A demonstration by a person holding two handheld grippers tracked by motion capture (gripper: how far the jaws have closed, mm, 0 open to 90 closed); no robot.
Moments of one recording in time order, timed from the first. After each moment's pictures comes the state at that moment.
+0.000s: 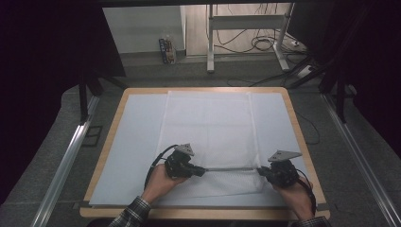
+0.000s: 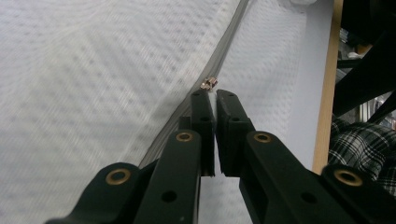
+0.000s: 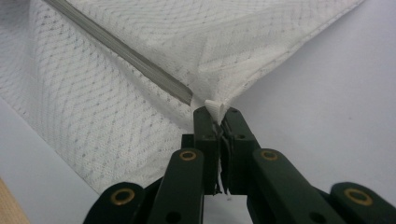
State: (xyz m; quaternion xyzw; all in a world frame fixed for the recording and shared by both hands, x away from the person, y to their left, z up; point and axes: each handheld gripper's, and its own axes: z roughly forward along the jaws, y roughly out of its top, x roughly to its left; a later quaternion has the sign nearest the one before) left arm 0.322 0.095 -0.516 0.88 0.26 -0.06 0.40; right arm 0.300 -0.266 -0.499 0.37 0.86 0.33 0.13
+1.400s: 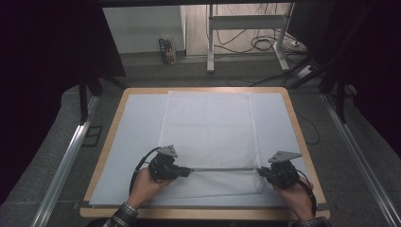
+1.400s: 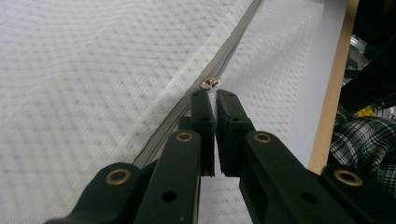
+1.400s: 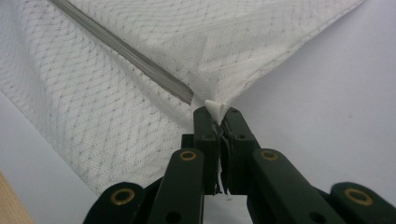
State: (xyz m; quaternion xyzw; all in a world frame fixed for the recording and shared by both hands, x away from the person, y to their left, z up) left arm 0.306 0.139 -0.513 0.87 0.30 -0.04 0.40; right arm 0.298 -0.266 -0.499 0.37 0.86 0.33 0.14
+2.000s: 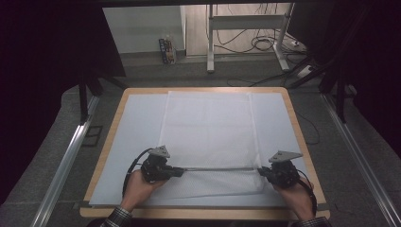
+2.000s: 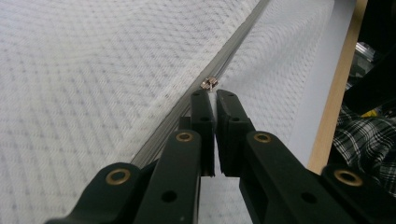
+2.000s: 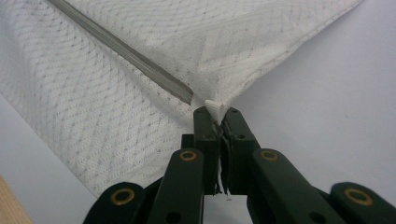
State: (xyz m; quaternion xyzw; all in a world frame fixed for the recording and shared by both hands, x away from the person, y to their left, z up) left arm 0.298 0.159 -0.512 0.86 0.32 -0.03 0.40; right arm 0.298 -0.267 -0.499 0.37 0.86 0.33 0.14
